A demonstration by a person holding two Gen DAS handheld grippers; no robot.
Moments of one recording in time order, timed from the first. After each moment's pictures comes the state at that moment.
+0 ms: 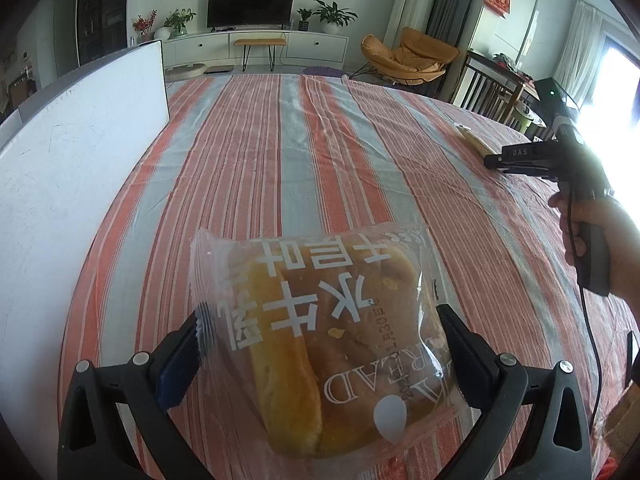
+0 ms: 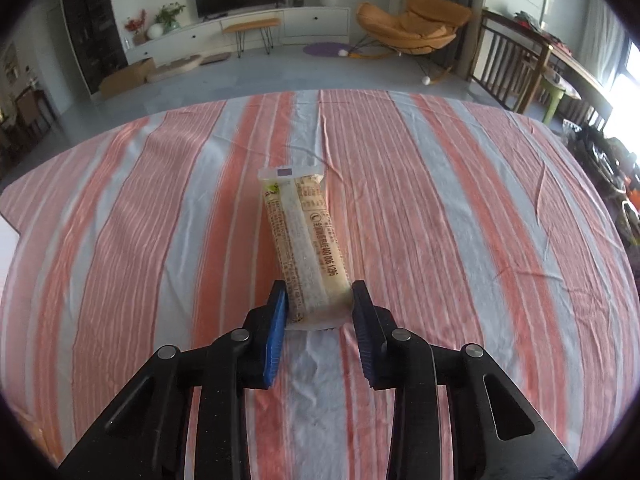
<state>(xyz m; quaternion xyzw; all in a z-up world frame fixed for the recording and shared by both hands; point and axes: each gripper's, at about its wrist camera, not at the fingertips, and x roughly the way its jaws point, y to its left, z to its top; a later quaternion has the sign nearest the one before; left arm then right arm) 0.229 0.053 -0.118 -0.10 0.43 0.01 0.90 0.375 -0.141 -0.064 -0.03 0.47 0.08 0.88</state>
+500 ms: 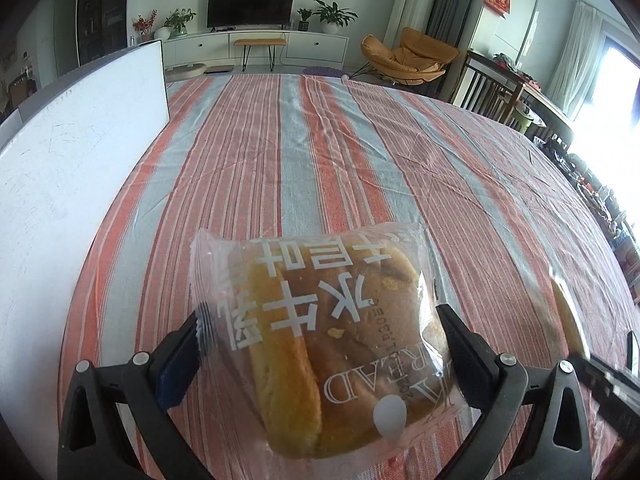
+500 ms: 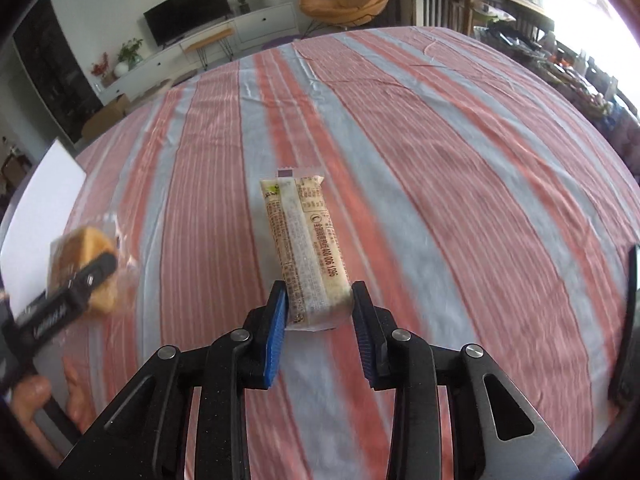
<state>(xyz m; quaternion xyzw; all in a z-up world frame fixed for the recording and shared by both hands) 0.230 0.053 -0.117 -0.10 0.43 0.01 0.90 0.116 -0.142 -0.061 0.06 0.47 0.02 0.88</state>
